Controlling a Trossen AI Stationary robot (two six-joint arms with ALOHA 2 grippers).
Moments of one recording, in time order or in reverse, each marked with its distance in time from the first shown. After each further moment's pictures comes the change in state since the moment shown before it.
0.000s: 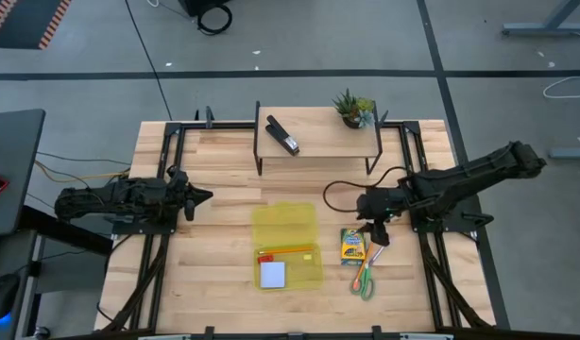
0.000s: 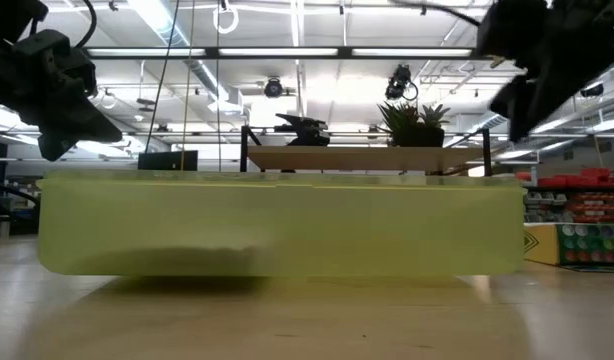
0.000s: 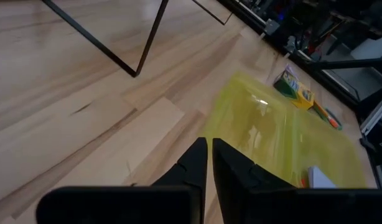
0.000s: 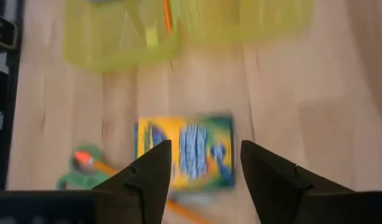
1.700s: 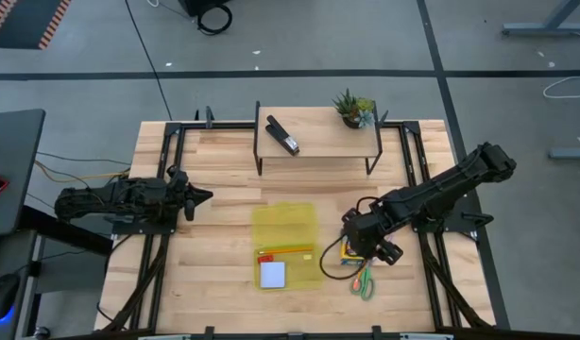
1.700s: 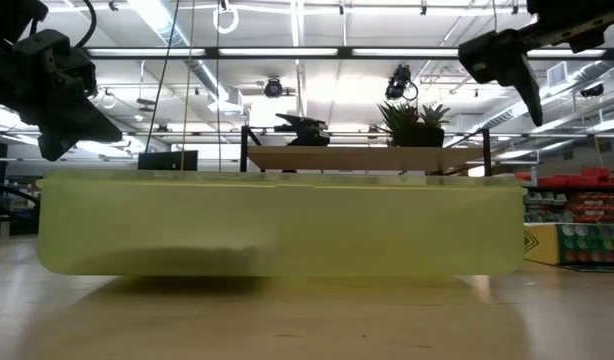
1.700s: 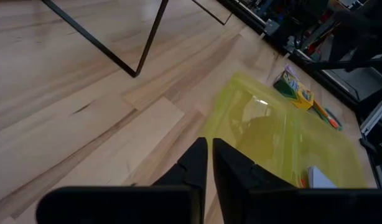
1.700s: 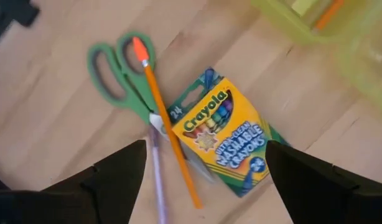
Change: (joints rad) left arm 0.000 0.000 0.000 0.000 0.000 0.000; right arm 0.167 0.393 0.378 -0.359 -0.107 -0.685
